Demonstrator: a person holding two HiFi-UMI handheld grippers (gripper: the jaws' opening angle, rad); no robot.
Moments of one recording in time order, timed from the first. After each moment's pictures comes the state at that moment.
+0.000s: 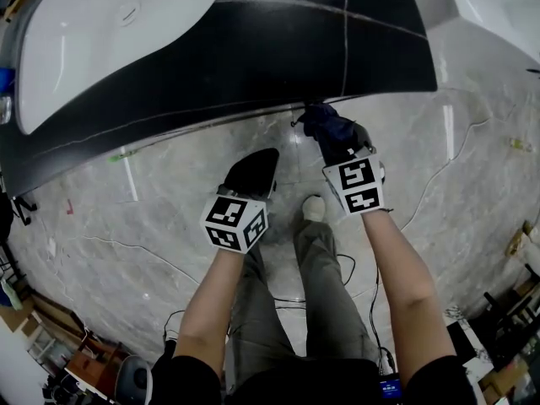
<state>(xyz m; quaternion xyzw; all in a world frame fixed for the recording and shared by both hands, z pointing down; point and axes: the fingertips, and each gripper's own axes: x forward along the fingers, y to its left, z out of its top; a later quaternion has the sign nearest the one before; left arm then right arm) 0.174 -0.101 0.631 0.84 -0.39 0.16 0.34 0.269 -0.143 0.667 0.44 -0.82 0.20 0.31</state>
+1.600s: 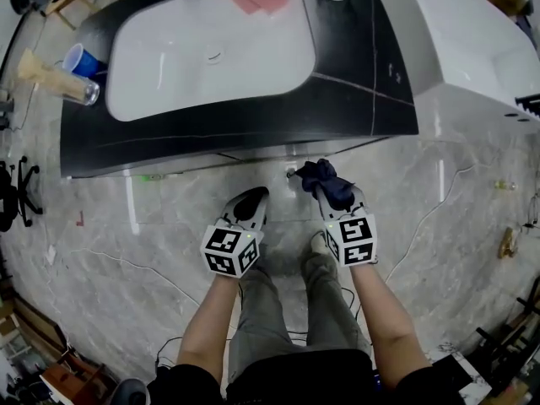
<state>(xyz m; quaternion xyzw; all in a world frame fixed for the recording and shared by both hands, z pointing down) 0.058 -0.086 0.523 0.83 -0.44 0.14 0.32 0.184 -0.097 0.536 0.47 -0.81 0.23 0.25</state>
